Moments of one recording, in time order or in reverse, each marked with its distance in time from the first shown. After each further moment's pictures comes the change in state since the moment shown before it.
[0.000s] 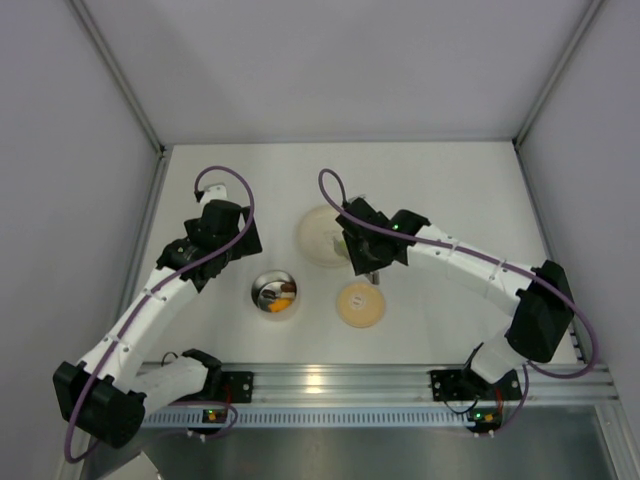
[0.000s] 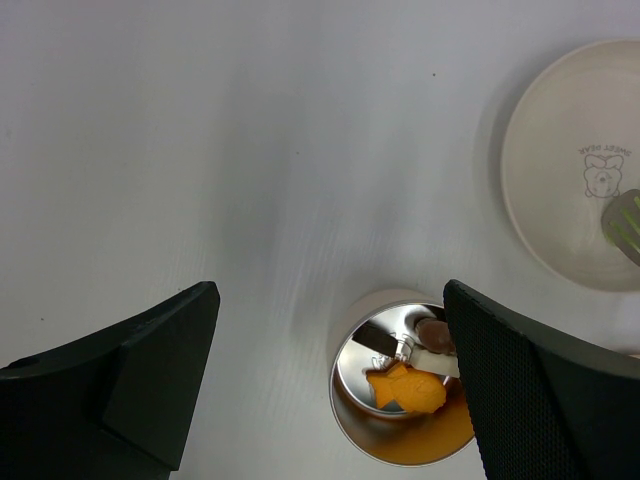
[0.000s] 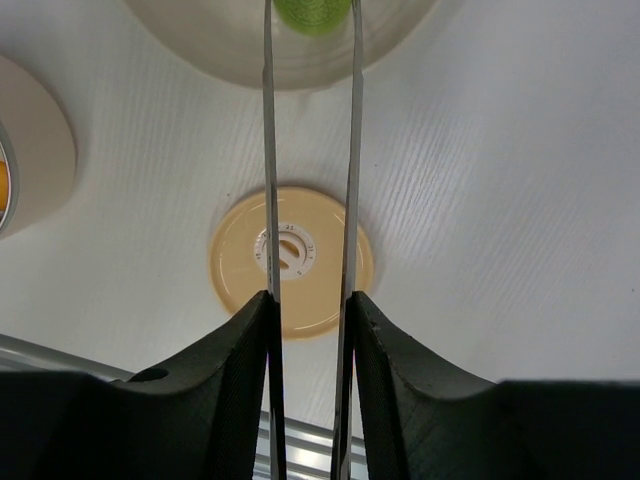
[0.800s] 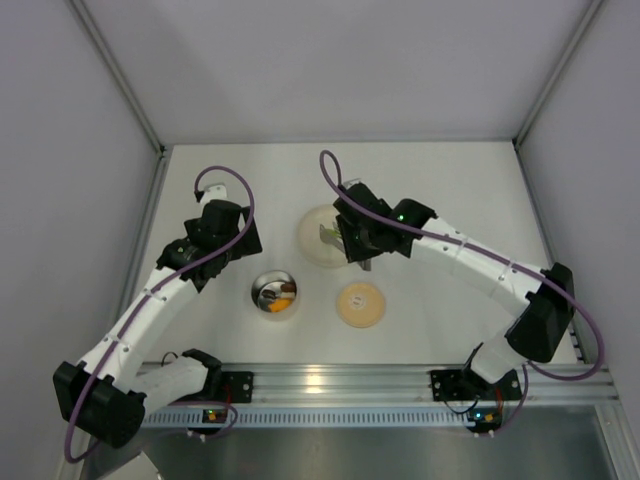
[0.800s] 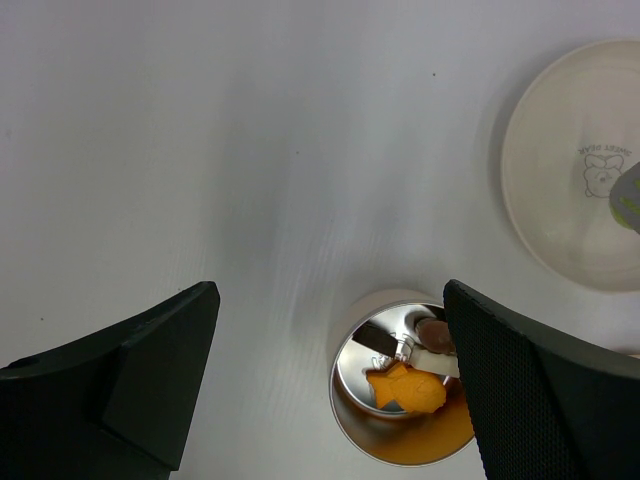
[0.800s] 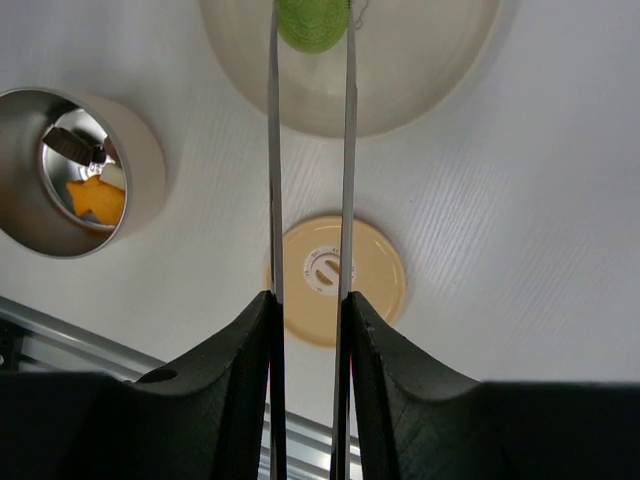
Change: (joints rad) left arm 0.000 0.000 0.000 0.000 0.000 0.000; right arm 0.008 0.002 0.138 -0.019 -0.021 -0.005
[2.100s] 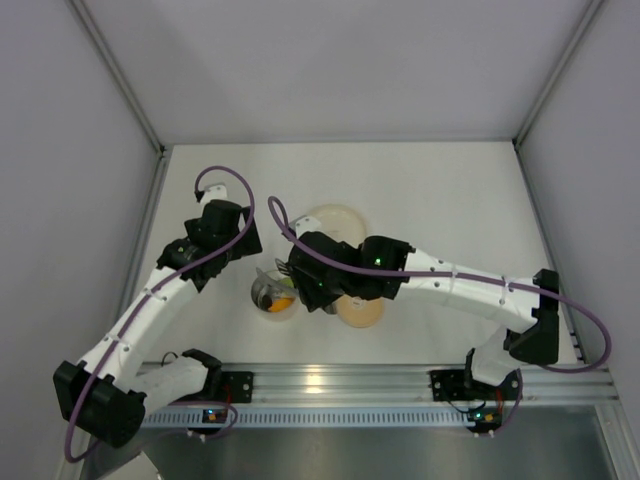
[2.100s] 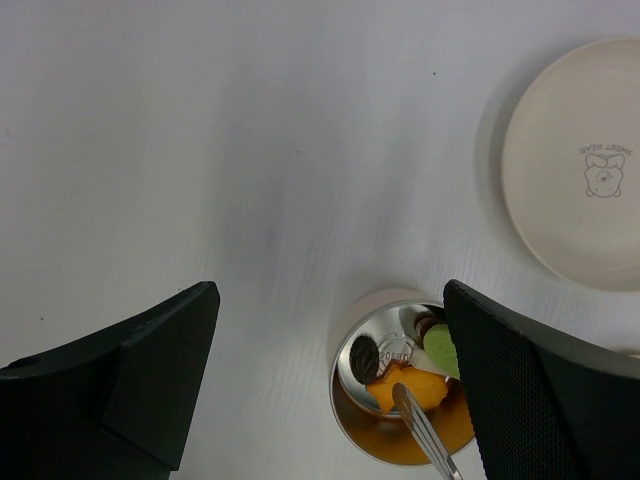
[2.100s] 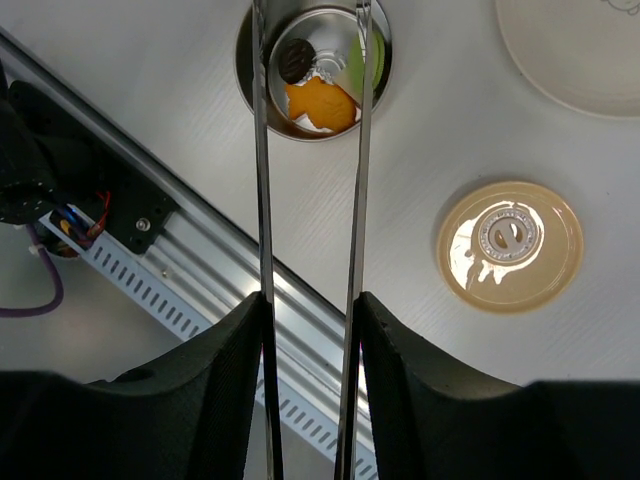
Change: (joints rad) left arm 0.000 0.002 0.000 0.000 0.000 0.000; right arm 0.389 0.030 0.155 -0.060 0.009 0.098
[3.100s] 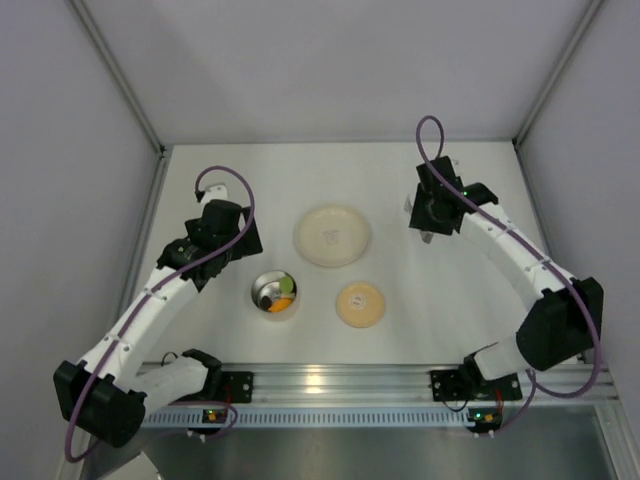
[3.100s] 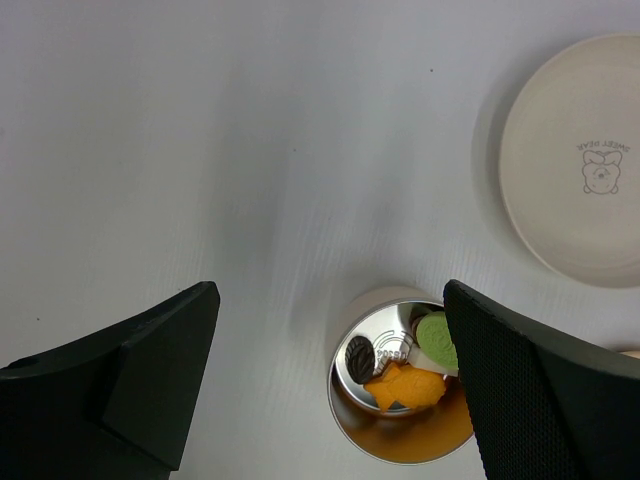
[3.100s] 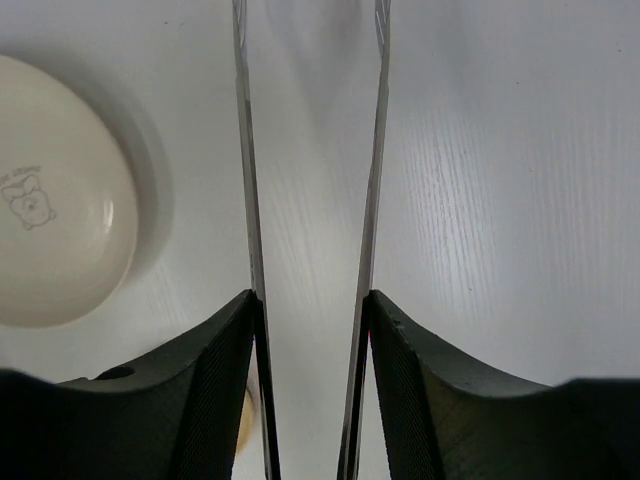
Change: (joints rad) left arm 0.002 0.002 0.000 0.000 0.011 0.000; right arm -0.887 -0.148 -0.334 0.129 0.042 -0.048
